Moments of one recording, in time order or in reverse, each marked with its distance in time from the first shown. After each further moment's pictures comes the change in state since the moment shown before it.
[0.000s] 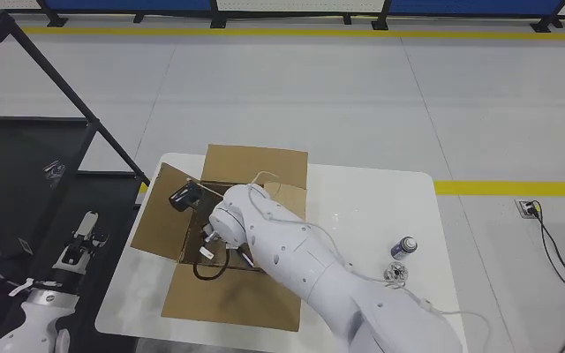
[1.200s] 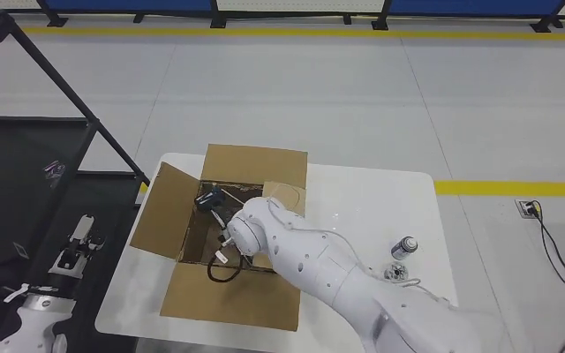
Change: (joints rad) left arm 0.033 0.003 -0.015 -0.012 -0.024 -0.022 0.011; right arm -0.095 0.140 -0.072 -0.179 0.031 0.225 0.012
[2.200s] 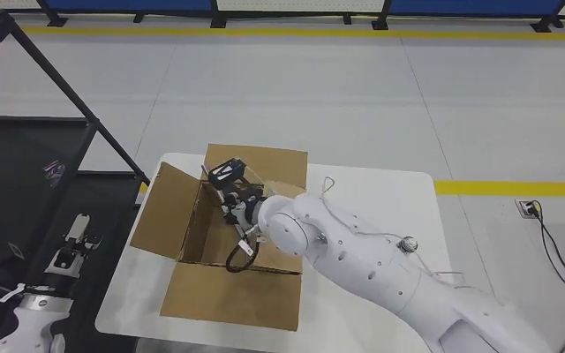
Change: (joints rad) left arm 0.001 0.005 -0.007 -0.004 -0.003 0.007 0.014; right arm -0.087 0.339 0.136 -0.590 -0.005 0.099 -0.163
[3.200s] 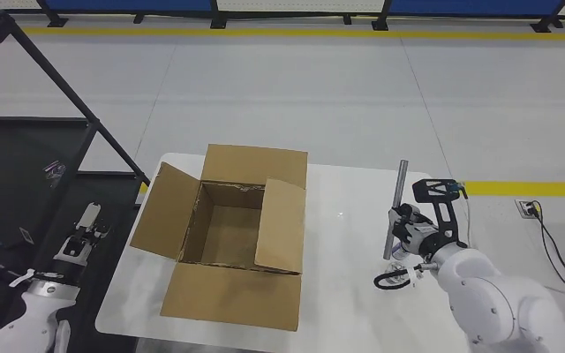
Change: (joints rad) left arm -0.076 0.010 0.043 0.001 0.038 0.025 -0.031; right arm -0.923 0.422 1.021 -1.012 -0.495 0.194 0.363
